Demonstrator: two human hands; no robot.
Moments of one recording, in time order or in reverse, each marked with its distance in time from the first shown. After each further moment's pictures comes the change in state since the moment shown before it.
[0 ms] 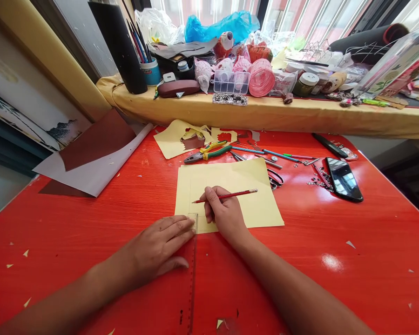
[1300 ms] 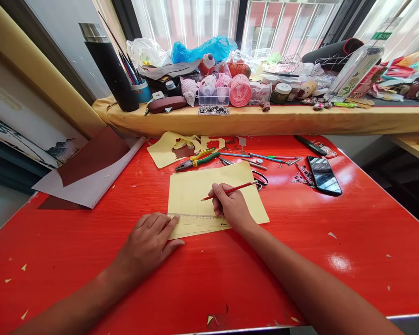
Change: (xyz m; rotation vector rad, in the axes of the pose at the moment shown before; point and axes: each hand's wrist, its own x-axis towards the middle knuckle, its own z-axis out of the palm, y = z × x) left_hand 0.009 0.005 0.008 0.380 0.094 -0.183; right_hand 0.011 -0.003 -0.050 0.014 0.054 0.079
